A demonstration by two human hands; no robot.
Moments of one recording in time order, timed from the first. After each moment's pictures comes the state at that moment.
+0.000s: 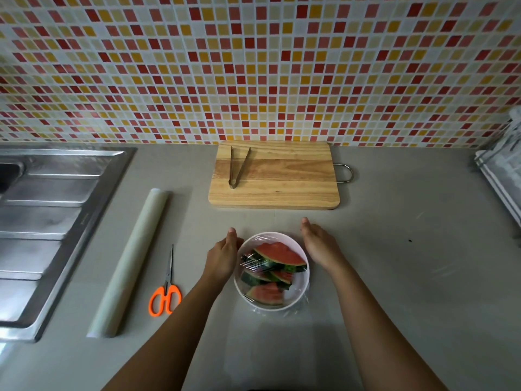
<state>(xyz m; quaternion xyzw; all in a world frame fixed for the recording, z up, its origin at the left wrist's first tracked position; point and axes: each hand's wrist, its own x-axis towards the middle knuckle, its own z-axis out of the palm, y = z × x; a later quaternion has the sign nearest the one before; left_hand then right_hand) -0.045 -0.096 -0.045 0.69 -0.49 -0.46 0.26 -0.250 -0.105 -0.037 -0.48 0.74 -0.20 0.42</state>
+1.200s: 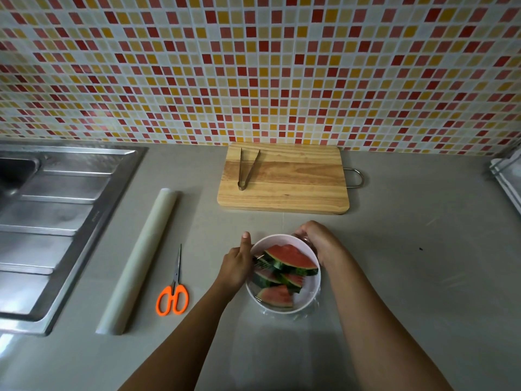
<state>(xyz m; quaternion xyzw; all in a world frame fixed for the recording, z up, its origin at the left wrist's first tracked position) -0.050 -0.089 -0.052 0.66 -0.50 -0.50 0.25 -0.229 -0.142 -0.032 -0.21 0.72 -0.24 0.62</state>
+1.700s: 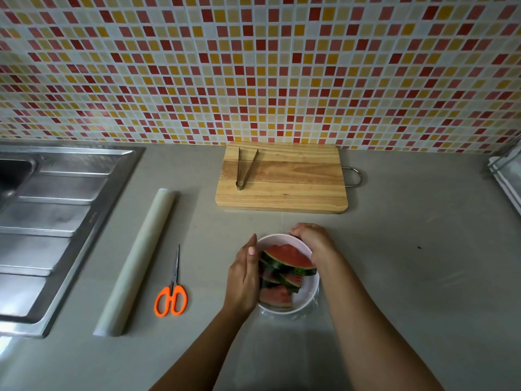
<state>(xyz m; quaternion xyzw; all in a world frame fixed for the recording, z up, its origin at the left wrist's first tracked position) -0.070 -0.055 -0.057 0.60 -0.52 -0.45 0.40 -0.223 -0.141 -0.044 -0.25 0.73 -0.29 0.57</state>
